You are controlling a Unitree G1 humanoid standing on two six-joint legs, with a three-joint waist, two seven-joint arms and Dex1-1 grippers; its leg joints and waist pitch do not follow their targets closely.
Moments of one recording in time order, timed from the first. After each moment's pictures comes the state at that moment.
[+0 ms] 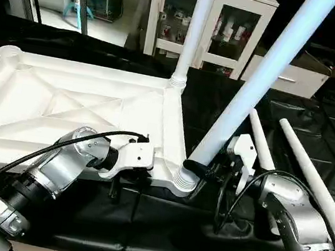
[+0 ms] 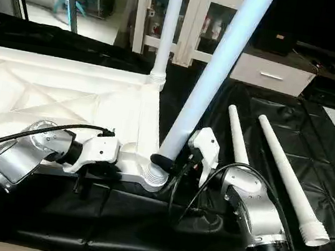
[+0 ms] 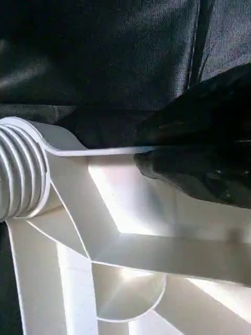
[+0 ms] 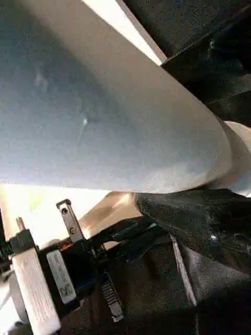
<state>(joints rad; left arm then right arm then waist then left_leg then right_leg) -0.52 0.51 -0.47 0.26 0.13 0.24 -1.16 -0.34 -0.40 0.18 0.24 0.33 0.21 0.95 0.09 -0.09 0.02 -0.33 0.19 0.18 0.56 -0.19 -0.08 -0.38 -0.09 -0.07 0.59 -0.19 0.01</state>
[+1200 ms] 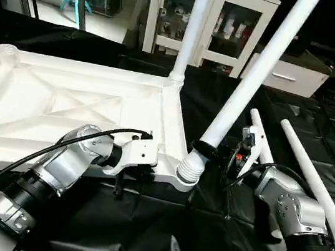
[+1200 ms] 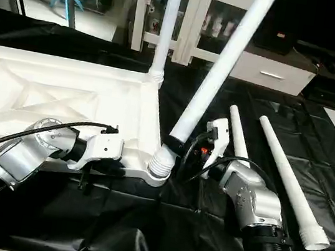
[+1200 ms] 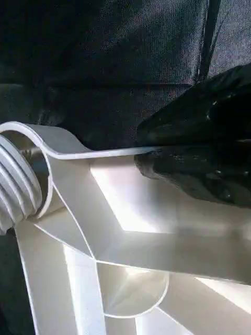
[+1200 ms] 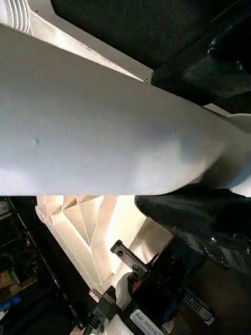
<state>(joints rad) -0.54 0.49 -0.47 0.27 0.15 0.24 -1.14 -0.42 -0.31 0.01 0.39 0.51 0.44 0.88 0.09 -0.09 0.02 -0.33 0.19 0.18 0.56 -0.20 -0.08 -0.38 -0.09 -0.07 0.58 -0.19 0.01</state>
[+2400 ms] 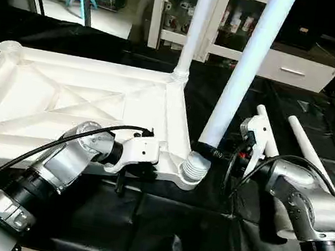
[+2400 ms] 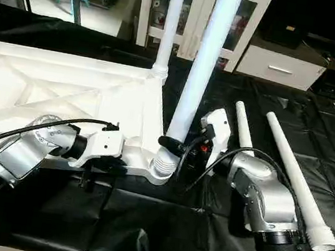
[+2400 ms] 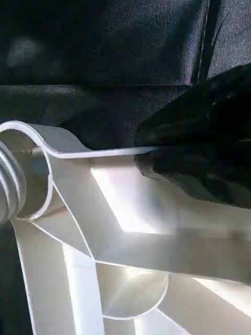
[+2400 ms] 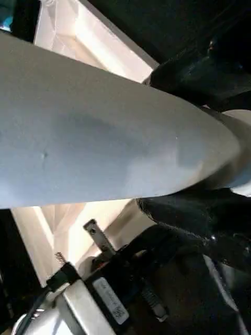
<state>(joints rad) -0.55 0.49 -0.47 0.26 0.13 0.23 -1.15 -0.39 -0.43 0.09 0.12 0.43 0.49 0.90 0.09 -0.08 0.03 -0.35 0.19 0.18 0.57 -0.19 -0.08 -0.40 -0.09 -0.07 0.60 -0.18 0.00</state>
